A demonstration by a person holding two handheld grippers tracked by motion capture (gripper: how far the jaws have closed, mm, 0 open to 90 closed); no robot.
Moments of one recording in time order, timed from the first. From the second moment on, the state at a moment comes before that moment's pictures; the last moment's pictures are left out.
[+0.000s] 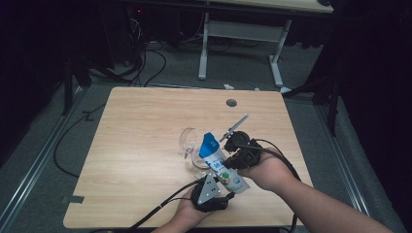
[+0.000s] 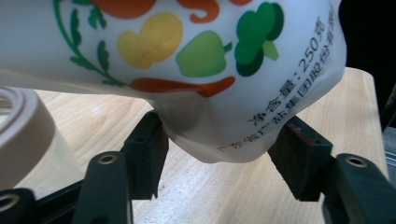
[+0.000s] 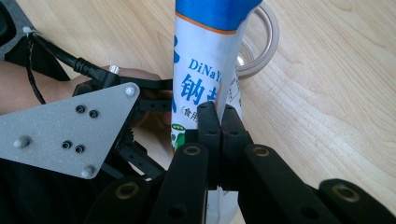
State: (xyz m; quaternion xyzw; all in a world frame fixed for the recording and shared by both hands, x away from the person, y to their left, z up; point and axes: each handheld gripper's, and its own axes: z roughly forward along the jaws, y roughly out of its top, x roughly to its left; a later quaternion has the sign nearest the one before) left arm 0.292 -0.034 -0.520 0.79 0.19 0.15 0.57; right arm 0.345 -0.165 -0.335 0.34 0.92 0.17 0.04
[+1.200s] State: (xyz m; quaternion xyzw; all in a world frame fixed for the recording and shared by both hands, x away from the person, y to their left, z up) left arm 0.297 -0.038 -0.509 0.78 0.23 0.12 0.57; right arm 0.361 -0.162 -0.342 0.38 0.90 0.18 0.06
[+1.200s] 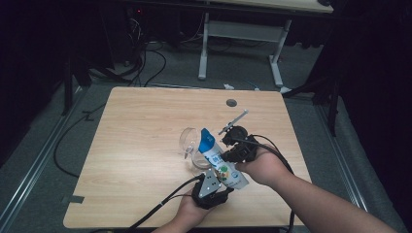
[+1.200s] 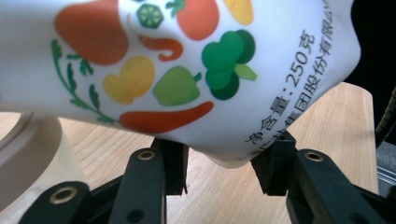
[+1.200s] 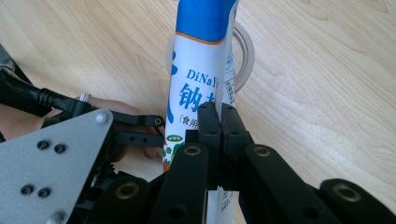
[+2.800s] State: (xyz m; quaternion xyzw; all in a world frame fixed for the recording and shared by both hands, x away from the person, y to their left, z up) left arm 0.300 -0.045 -0.499 0.77 0.23 0.12 0.58; right arm 0.376 -0.157 -0.337 0.36 0.92 0.18 0.06
